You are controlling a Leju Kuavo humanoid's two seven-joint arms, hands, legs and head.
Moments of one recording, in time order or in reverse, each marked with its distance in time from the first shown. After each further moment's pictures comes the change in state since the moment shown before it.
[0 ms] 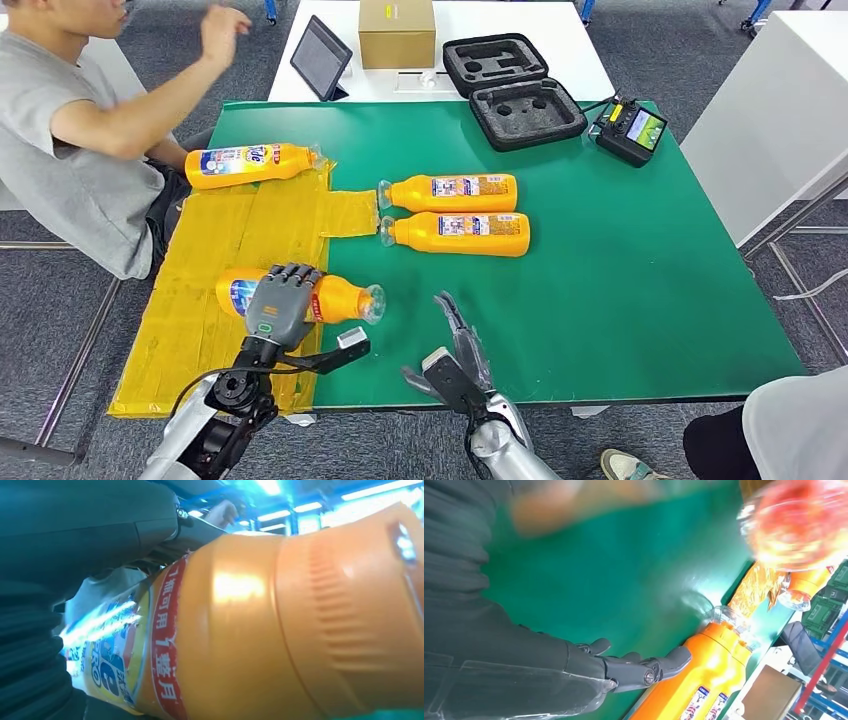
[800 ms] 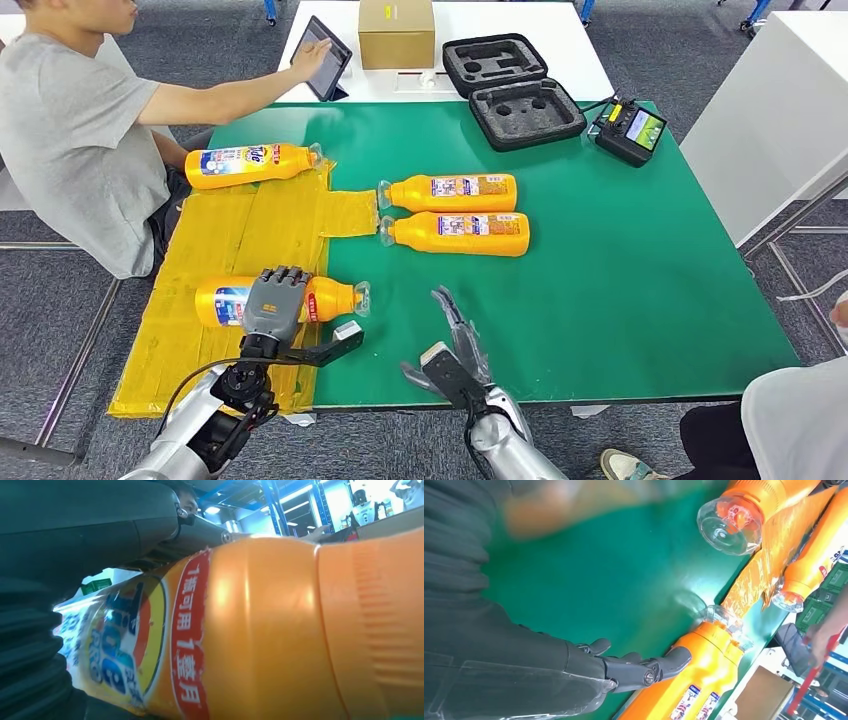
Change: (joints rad) left arm -0.067 0.002 -0.033 0.153 -0.117 -0.034 0.187; right arm -0.027 0.000 0.004 0.015 0.009 0.012 0.000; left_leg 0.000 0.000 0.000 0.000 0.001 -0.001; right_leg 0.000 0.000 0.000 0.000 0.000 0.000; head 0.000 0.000
